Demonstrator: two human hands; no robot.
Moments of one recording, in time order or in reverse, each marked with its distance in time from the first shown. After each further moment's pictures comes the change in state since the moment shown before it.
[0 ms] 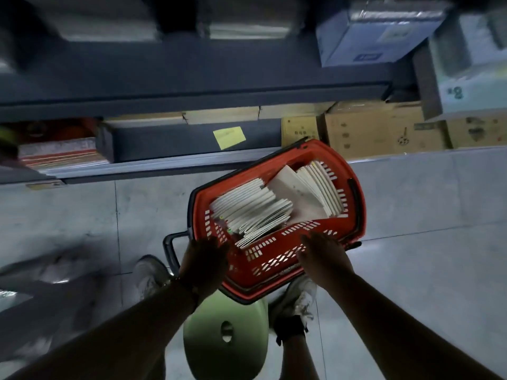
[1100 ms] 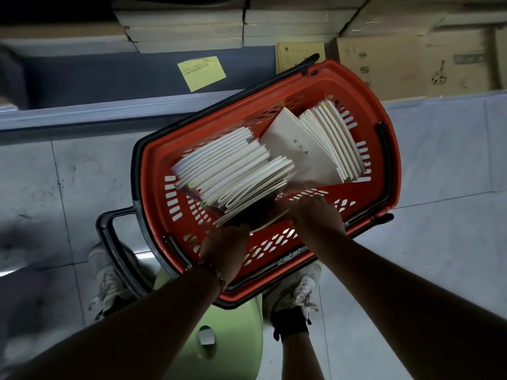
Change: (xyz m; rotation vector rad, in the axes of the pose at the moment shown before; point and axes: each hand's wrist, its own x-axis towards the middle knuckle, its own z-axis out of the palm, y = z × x) left_hand 0.086 0.057 0.138 -0.134 -0.102 -0.028; right_hand 0.101 0.034 0.121 -0.107 0.125 -0.054
